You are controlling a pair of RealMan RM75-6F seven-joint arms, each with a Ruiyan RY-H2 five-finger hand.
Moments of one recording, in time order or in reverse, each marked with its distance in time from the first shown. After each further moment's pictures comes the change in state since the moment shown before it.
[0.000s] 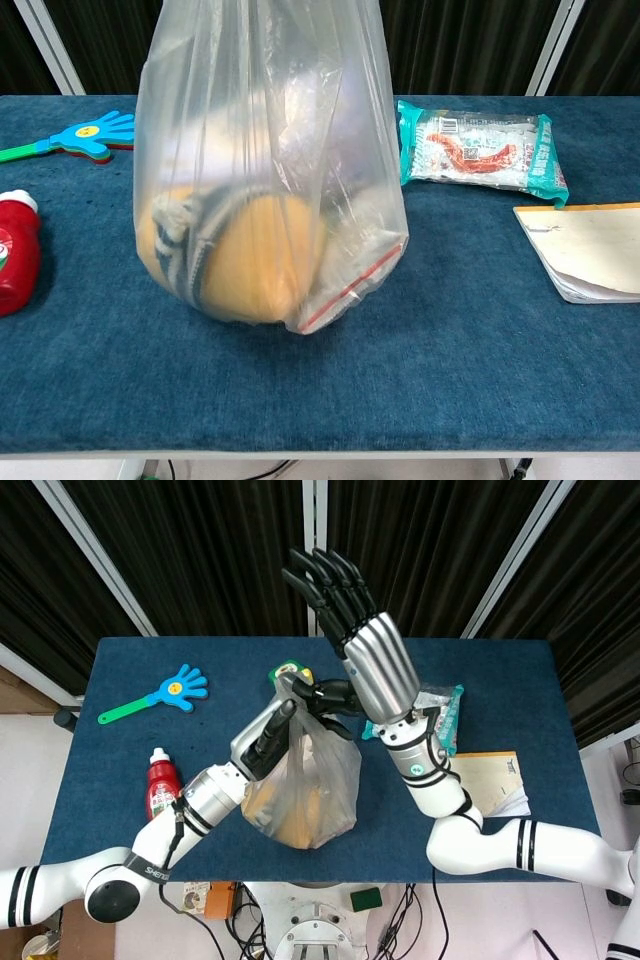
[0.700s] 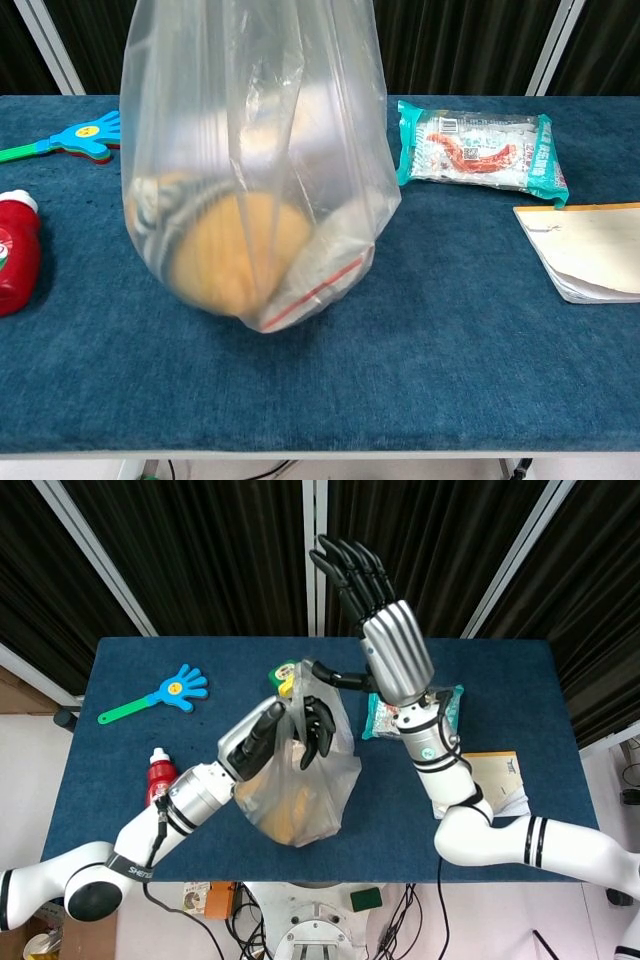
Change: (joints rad) left arm 0.066 0.076 -0.032 0.006 0.108 -0.069 -0.125; right arm -0.029 0.030 -0.006 0.037 0.064 -0.033 0.024
